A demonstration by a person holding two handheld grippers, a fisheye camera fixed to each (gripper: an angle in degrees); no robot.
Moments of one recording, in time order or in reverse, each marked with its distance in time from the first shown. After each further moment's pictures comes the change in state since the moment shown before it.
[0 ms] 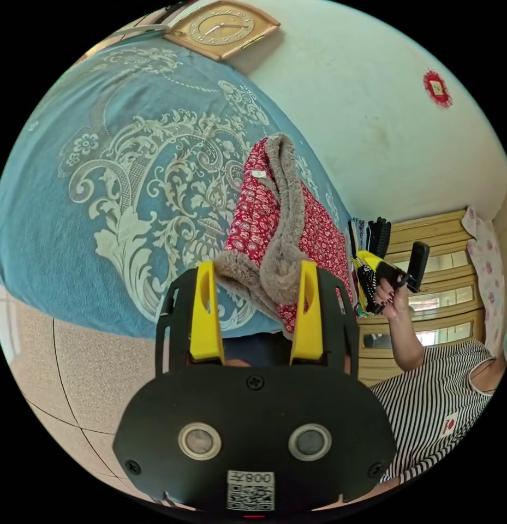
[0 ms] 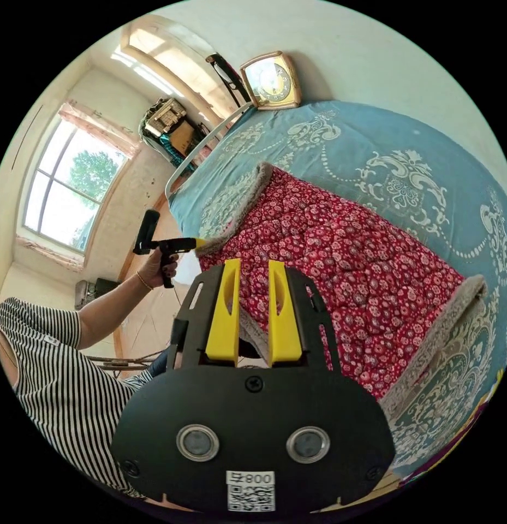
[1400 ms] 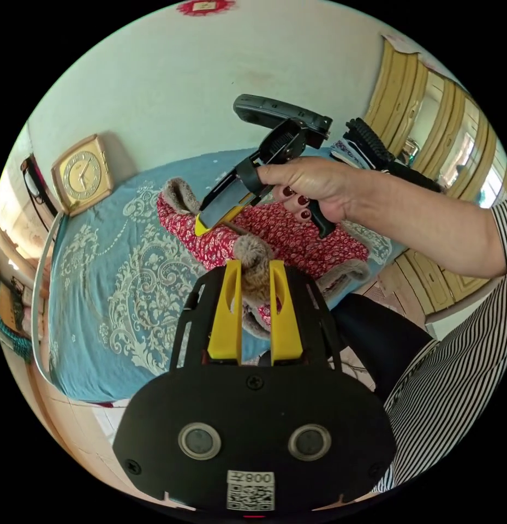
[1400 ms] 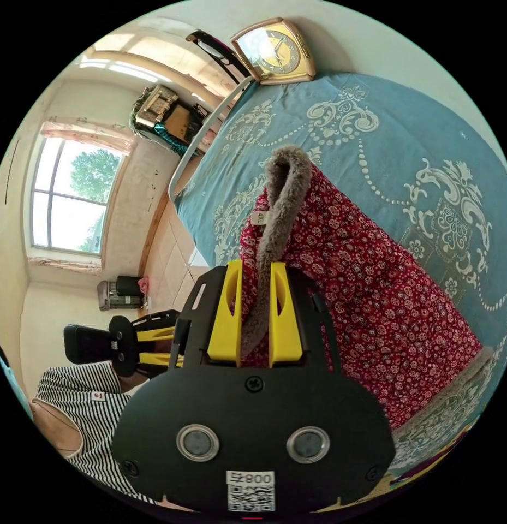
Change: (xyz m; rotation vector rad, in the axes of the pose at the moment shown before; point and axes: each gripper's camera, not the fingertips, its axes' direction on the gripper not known) left arm 0.405 0.064 -0.006 0.047 -0.457 0.734; right arm 0.058 -0.082 0.096 -0.162 -0.117 0.077
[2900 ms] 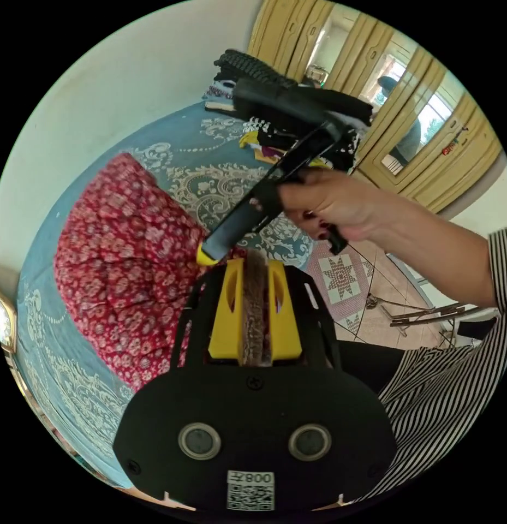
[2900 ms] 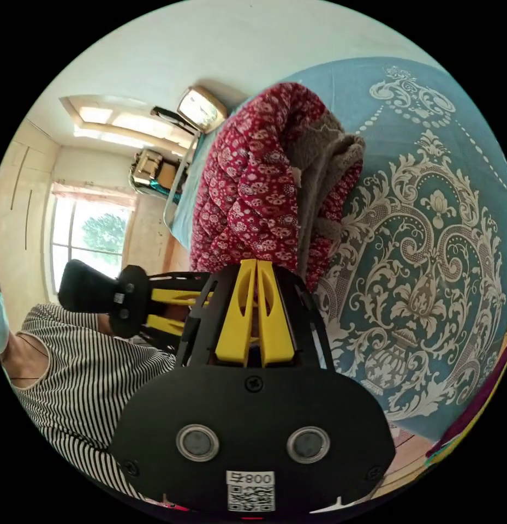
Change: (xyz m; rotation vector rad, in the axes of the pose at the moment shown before) left arm 0.365 -0.308 0.090 -0.190 0.293 0.425; right arm 0.355 0.437 -0.165 0.203 -0.107 0.217
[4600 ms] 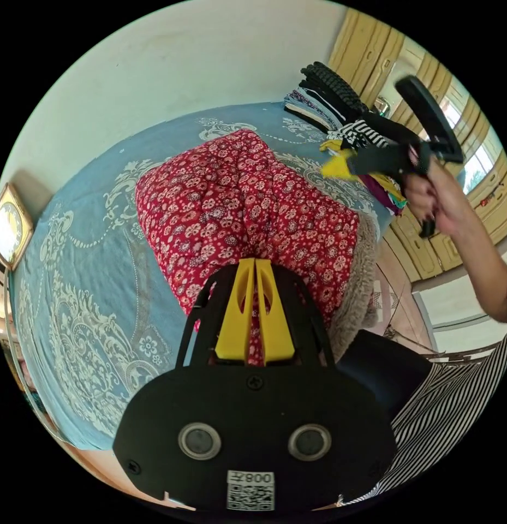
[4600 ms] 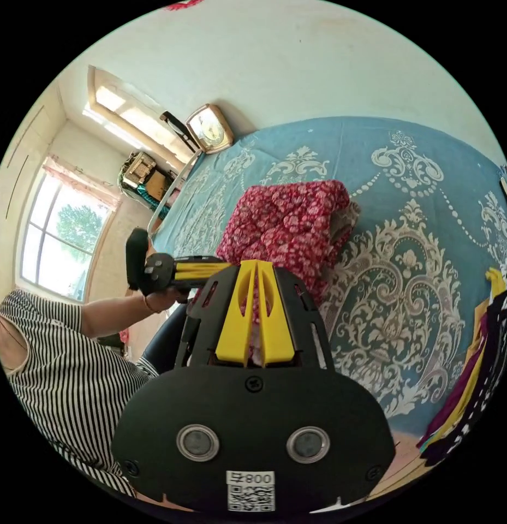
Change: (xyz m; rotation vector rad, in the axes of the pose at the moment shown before) left arm -0.108 0.123 0.039 0.003 -0.101 -0.301; right arm -0.237 0.062 0.014 0.171 0.182 -0.114
